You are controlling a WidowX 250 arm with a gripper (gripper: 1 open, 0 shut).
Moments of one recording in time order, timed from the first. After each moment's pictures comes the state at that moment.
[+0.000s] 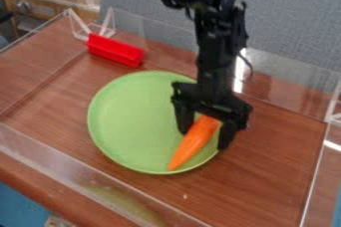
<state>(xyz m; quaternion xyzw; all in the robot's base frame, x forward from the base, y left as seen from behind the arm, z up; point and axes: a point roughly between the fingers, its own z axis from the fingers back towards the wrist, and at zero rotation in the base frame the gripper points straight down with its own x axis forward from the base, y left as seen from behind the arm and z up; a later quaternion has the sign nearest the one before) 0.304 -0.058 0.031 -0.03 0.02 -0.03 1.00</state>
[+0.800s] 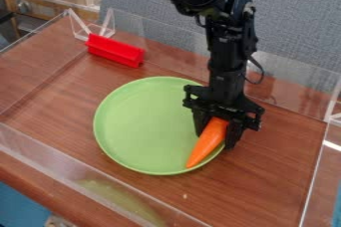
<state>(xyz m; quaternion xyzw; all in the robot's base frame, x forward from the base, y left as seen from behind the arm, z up) 0.315 -0.071 0.027 -0.05 0.03 -0.03 1.00</state>
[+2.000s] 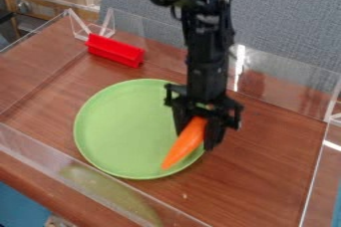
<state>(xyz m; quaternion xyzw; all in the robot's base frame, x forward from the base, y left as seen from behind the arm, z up) 0.291 -0.048 0.053 -0.08 0.06 -0.07 0.99</state>
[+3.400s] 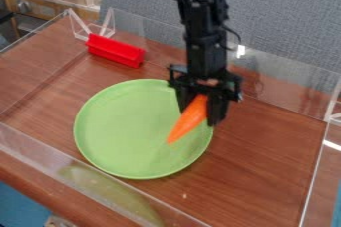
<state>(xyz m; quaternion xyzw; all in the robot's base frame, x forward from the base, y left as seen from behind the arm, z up) 0.312 -0.034 0.069 -0.12 0.06 -0.07 0.99</state>
